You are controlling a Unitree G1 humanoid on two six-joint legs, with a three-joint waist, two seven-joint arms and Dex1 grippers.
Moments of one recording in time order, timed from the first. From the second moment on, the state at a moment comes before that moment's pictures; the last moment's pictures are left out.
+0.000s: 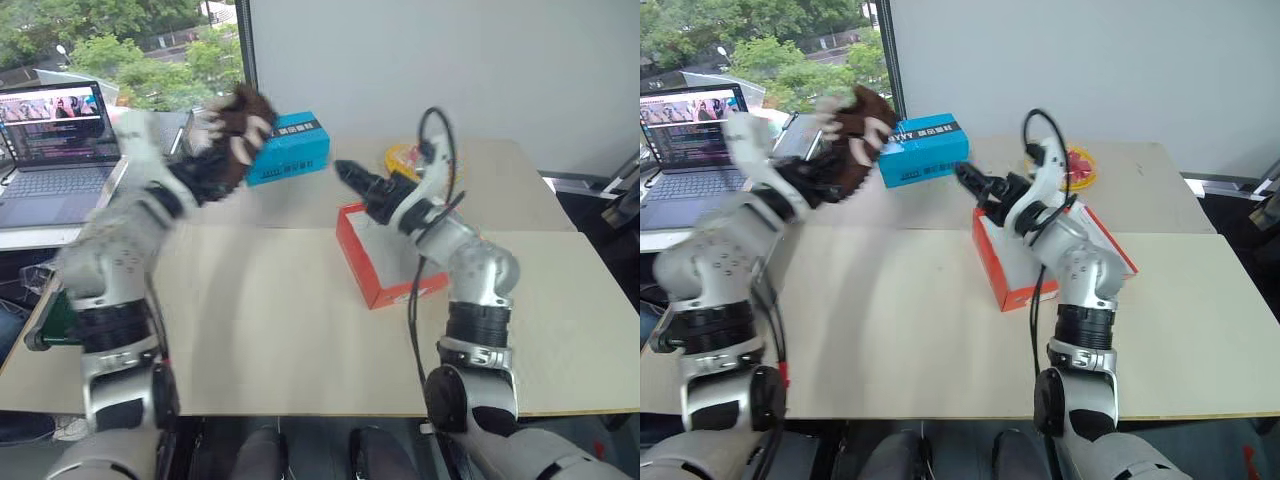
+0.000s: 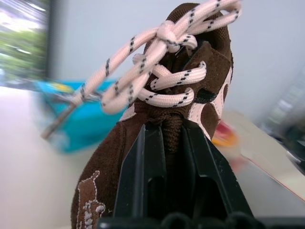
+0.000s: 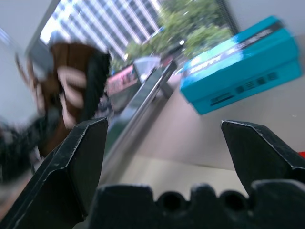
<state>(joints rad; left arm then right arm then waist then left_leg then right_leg) -0.76 0.37 0.30 -0.02 -0.60 0.84 -0.35 -0.84 -0.02 -0.40 0.05 0.68 0.93 0.21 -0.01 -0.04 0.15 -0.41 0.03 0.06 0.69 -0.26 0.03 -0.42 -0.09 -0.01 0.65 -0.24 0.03</state>
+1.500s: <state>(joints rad) -0.57 0.56 0.18 -0.11 -0.64 0.92 -0.59 -1.00 -0.45 -0.17 0.16 0.64 0.92 0.27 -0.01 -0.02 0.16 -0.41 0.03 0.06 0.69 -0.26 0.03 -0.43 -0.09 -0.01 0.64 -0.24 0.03</state>
